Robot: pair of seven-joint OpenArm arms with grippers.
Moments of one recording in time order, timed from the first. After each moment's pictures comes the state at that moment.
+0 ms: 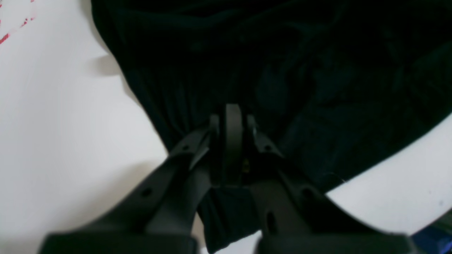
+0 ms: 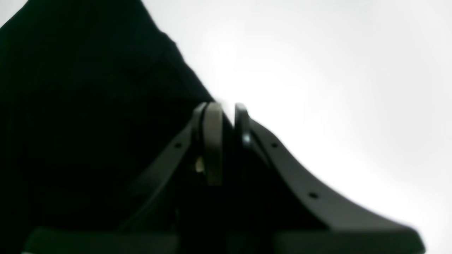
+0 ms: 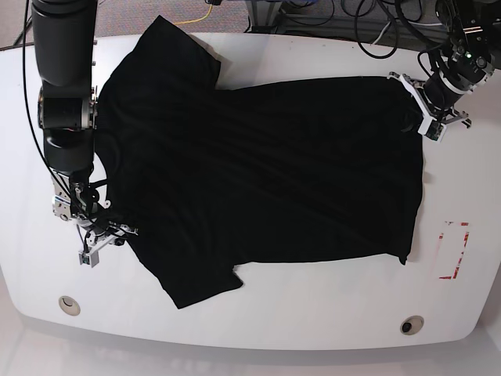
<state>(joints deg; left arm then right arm) 24.4 -17.4 -25.4 107.3 -17.4 -41.8 38.2 42.0 22.8 -8.0 17.4 28.1 21.9 -17.9</state>
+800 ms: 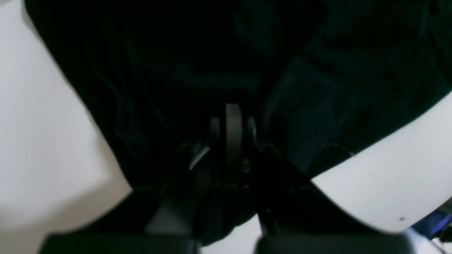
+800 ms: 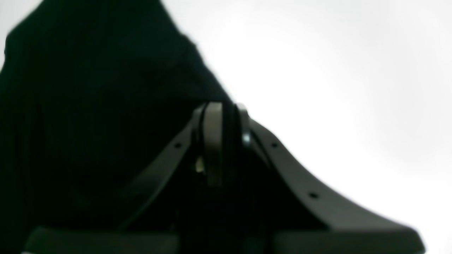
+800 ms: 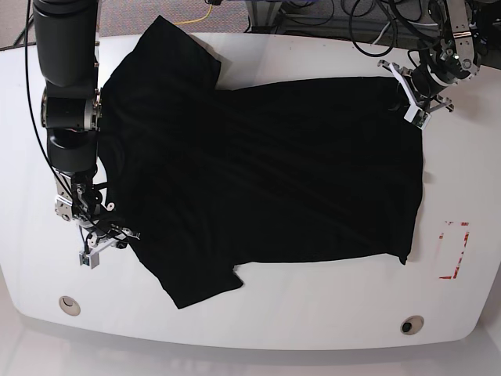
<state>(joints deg) 23.9 -17.6 -20.8 94.3 -13.8 -42.2 35.3 42.0 21.7 -4.1 17.4 28.0 21.8 -17.9</state>
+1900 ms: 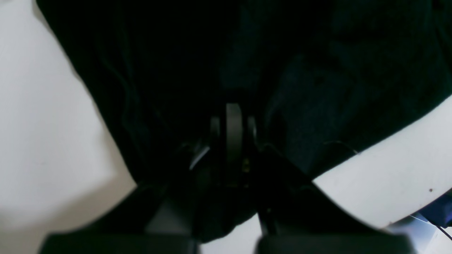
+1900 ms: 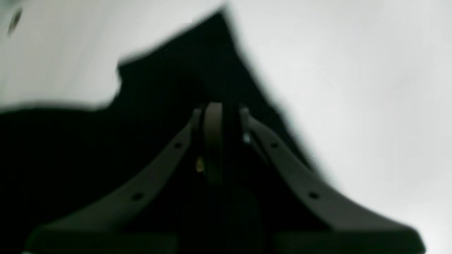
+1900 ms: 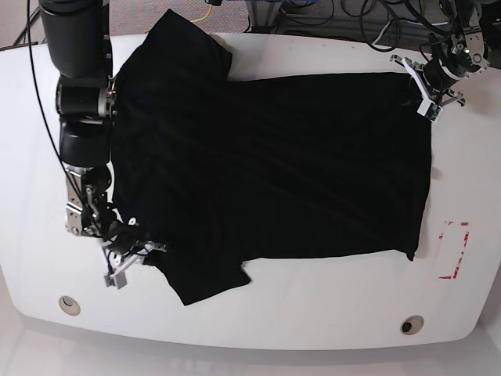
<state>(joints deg) 26.7 -20.3 -22.7 91.9 -13.3 -42.5 31.1 36.6 17.5 0.2 39.6 31.8 24.4 -35.2</state>
